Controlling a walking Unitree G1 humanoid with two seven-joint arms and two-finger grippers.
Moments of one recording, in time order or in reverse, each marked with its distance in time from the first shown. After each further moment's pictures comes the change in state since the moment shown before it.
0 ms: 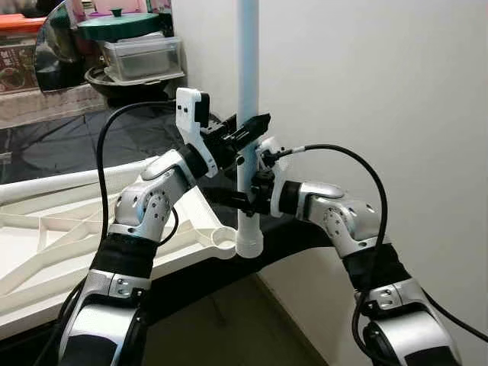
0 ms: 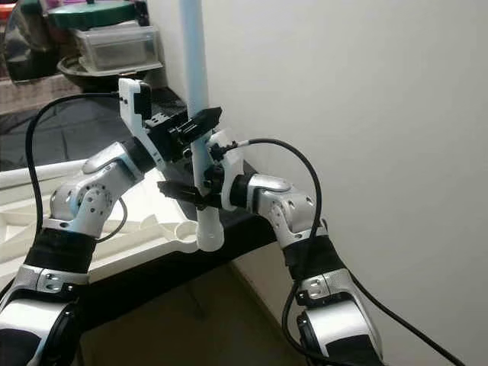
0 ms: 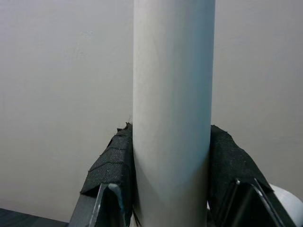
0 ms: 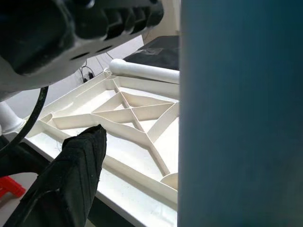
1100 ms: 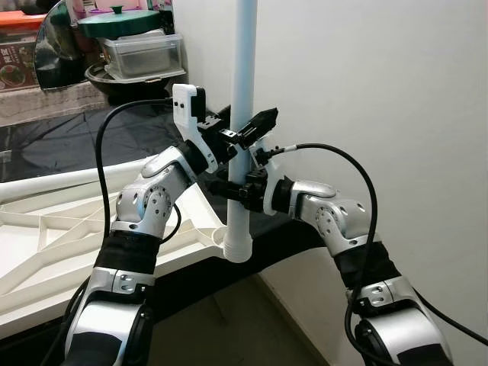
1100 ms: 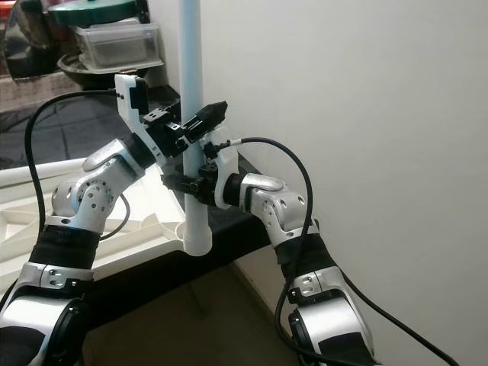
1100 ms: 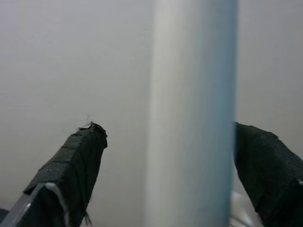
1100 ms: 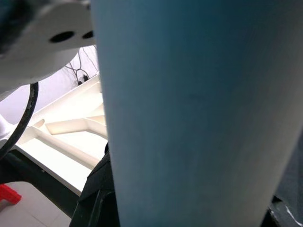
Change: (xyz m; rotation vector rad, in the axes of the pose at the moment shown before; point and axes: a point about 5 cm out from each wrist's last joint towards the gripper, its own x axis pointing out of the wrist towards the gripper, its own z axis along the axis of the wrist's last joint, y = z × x) left arm 0.001 0.006 0.004 -0.036 -0.045 0.058; right arm 0.008 0.000 -0.001 0.012 -0.014 -0.027
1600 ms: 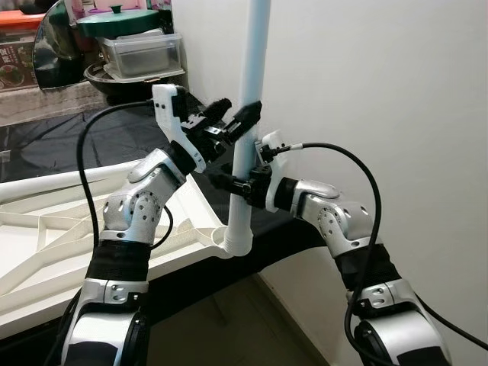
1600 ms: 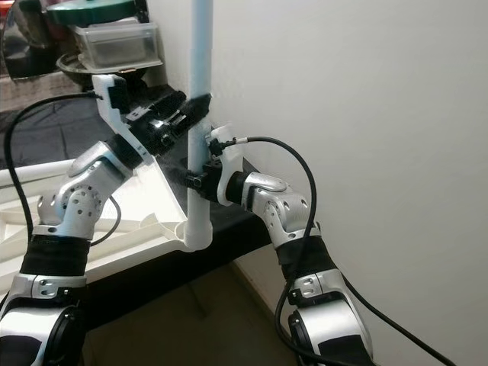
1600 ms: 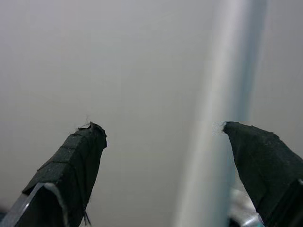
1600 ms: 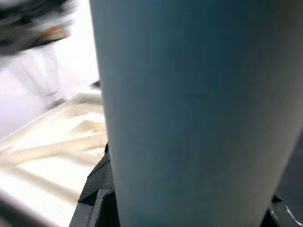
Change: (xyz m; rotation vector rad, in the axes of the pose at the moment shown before) left arm -0.027 0.011 0.022 -0.054 -0.137 0.121; right arm -0.016 -0.021 0.004 -0.027 -0.126 -0.177
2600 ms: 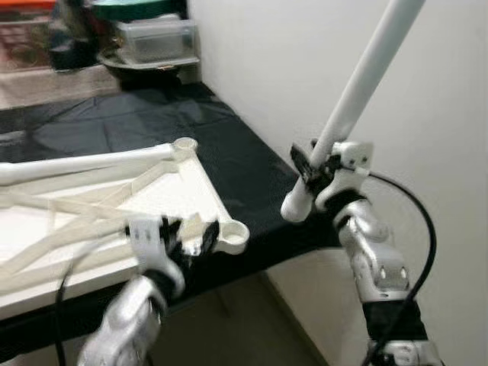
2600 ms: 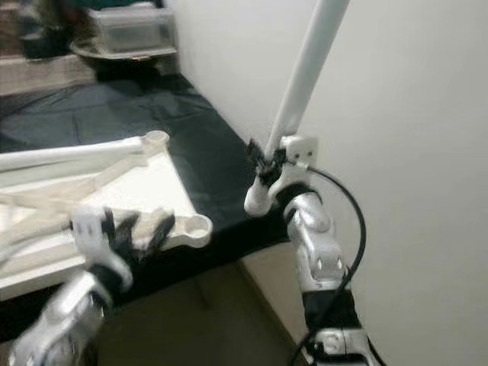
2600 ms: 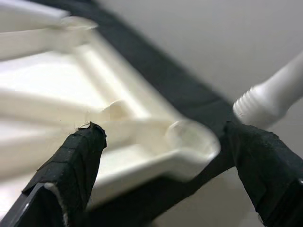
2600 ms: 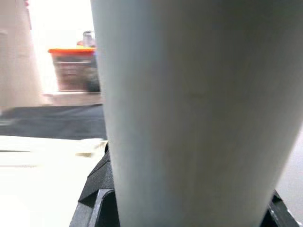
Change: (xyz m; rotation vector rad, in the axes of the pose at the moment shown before) left arm -0.159 -0.034 -0.104 0.110 0.393 0.528; right arm -0.061 -0.011 -0.015 -0.177 -0.291 -0.519
